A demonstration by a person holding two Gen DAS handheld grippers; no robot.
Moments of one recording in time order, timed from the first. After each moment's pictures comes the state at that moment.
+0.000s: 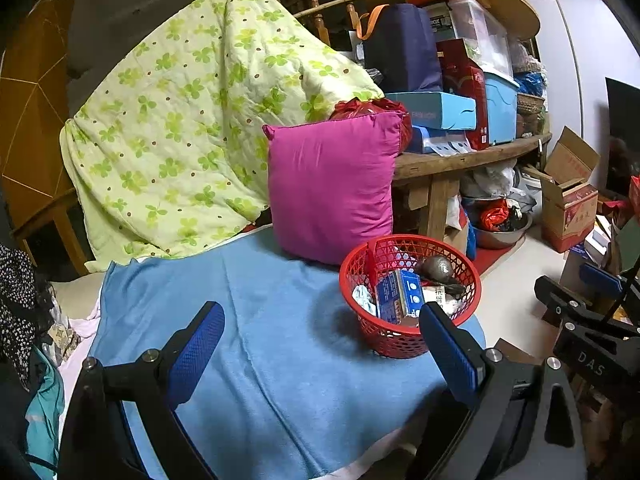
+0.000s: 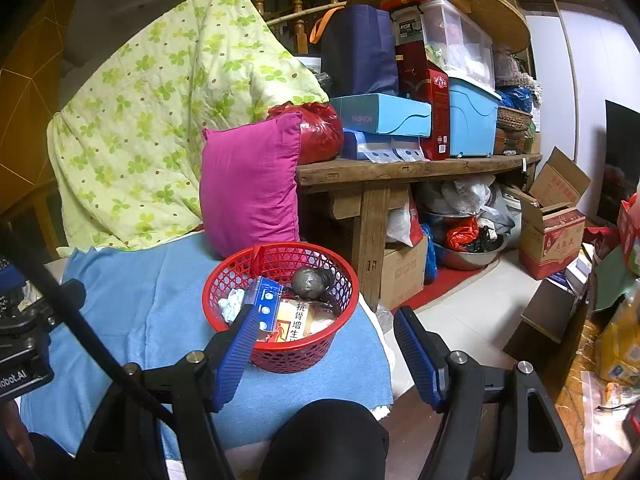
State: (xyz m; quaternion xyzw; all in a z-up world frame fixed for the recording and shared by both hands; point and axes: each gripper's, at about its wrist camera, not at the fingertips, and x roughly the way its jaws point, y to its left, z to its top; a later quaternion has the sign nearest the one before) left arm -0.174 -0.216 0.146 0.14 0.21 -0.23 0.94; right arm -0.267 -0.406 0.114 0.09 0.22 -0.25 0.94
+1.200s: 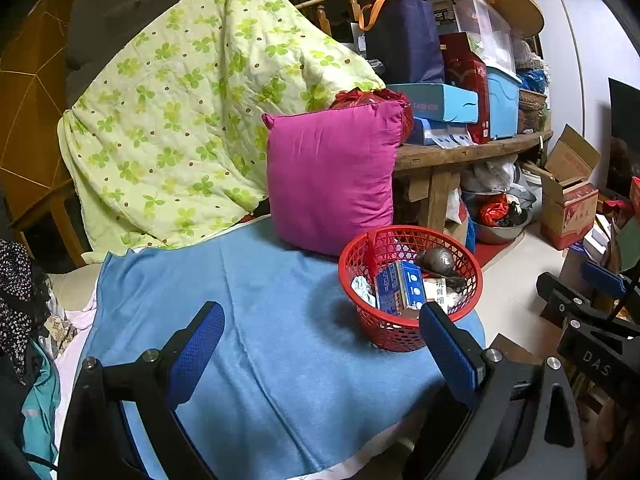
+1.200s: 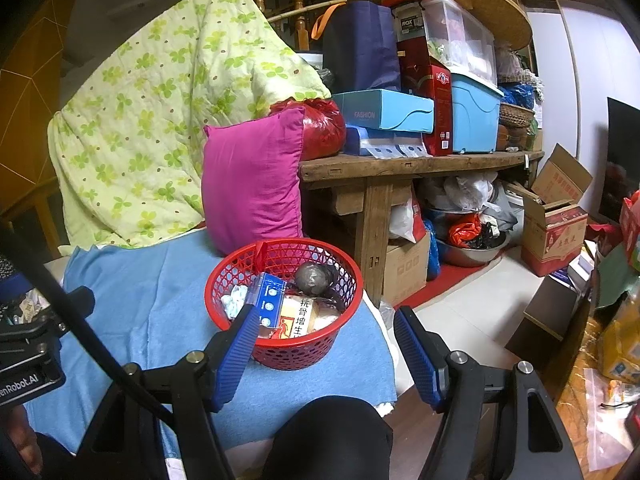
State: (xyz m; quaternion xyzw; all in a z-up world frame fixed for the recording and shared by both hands) left arm -0.168 -0.218 0.139 0.14 0.22 -0.23 0.94; right arm -0.266 -0.405 0.110 0.09 0.22 -0.25 0.94
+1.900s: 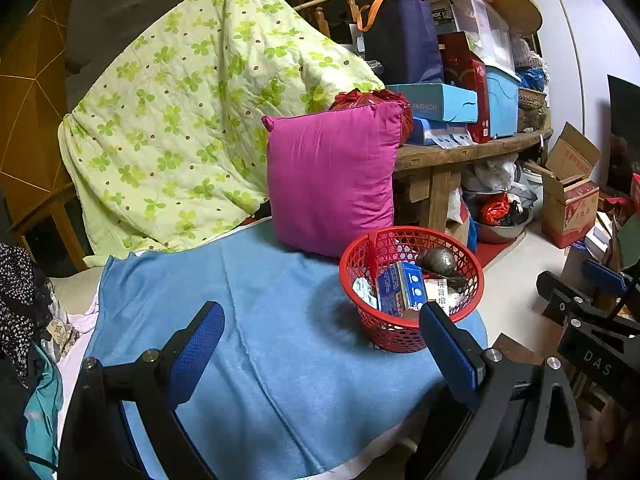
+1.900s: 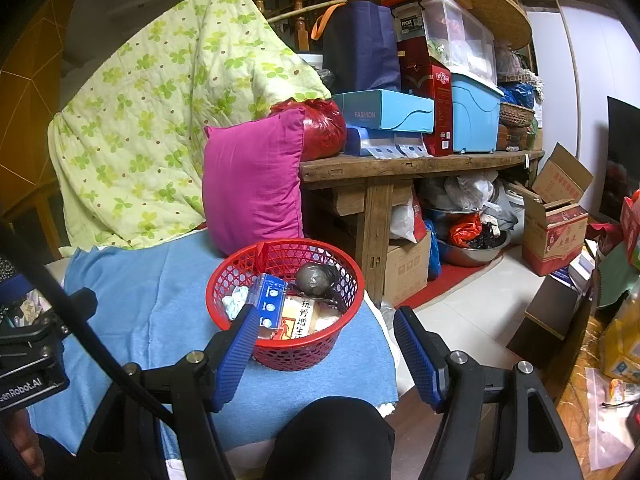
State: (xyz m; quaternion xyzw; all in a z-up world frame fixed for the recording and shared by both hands) left arm -0.169 -0.218 0.140 0.14 0.22 -0.23 0.94; right arm -0.265 -0.405 0.111 0.09 0.22 -0.25 0.94
